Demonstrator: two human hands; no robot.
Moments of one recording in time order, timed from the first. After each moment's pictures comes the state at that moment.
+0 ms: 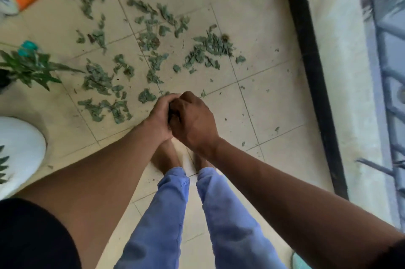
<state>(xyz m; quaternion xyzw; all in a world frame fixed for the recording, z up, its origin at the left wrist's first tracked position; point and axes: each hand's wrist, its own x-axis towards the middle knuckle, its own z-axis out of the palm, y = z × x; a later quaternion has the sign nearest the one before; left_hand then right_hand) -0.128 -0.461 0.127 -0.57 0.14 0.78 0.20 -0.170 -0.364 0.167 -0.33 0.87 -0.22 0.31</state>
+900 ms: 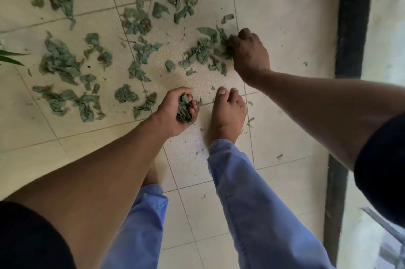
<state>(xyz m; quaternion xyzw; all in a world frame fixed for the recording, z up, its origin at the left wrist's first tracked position) -0.198 -0.436 -0.002 -0.62 0.00 0.77 0.15 -0.420 -0.351 -0.057 -0.43 0.87 0.02 0.23</state>
